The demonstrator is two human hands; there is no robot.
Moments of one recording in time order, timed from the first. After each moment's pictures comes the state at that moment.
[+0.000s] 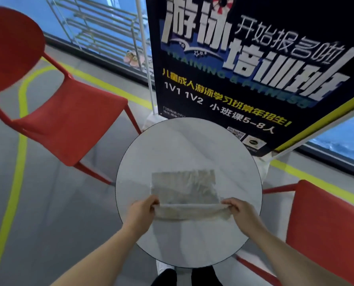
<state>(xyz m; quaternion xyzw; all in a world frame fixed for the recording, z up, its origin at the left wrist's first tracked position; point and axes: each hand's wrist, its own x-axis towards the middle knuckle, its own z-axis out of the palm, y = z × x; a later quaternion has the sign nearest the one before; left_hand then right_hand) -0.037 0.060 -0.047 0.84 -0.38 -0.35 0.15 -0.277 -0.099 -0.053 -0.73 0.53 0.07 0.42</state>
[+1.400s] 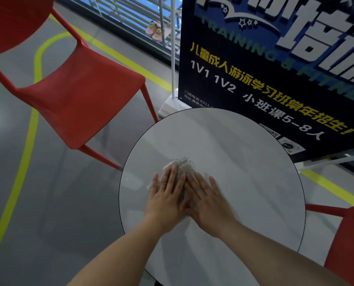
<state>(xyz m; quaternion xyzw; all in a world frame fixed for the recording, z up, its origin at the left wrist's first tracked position) -0.022 0.009 -0.133 0.82 -0.52 -0.22 -0.04 -0.135 -0.094 -0.110 -0.96 0.18 0.17 0.12</state>
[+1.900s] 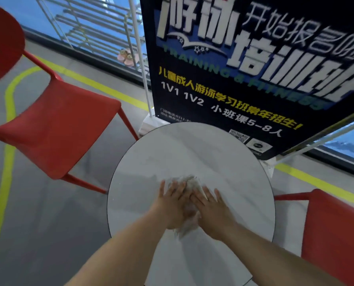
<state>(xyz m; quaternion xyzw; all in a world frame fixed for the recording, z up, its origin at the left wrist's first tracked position) -0.036 -0.045 -0.095 0.69 -0.63 -0.29 -0.20 -0.173 -0.111 -0.078 -0.90 0.28 0.28 0.17</state>
